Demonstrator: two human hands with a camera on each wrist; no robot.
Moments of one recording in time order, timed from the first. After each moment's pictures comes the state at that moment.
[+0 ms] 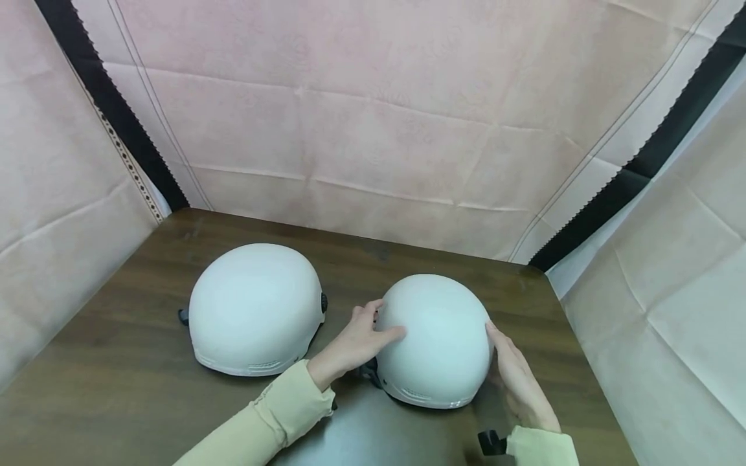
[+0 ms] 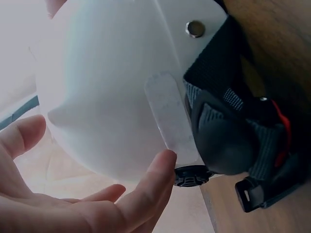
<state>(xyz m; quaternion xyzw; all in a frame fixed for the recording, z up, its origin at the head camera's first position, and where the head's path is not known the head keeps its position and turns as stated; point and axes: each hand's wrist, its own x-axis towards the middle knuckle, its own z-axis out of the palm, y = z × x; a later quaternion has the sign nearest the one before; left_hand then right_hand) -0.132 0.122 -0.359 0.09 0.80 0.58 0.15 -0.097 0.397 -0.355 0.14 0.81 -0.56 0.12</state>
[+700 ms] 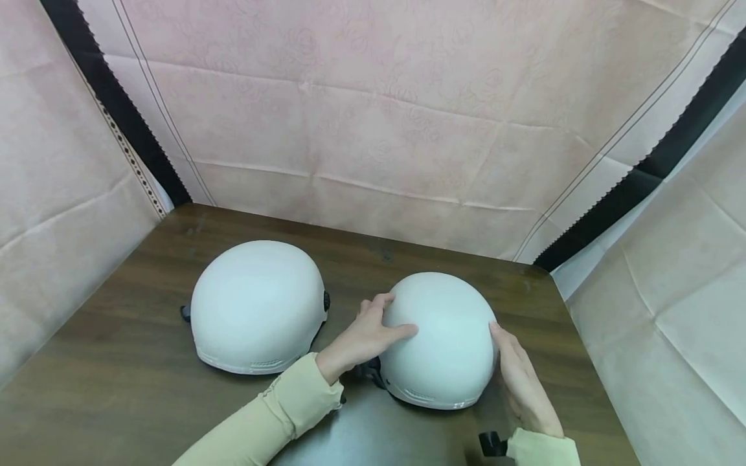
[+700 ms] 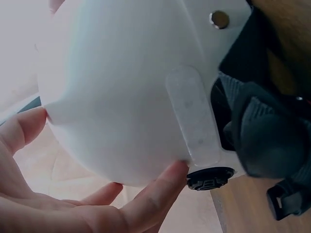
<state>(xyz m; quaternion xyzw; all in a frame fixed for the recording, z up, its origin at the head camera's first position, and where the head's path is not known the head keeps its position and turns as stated) -0.140 0.128 -0.354 0.10 0.80 0.57 0.15 -0.098 0.393 -0.353 0.12 0.82 -0.54 0.10</state>
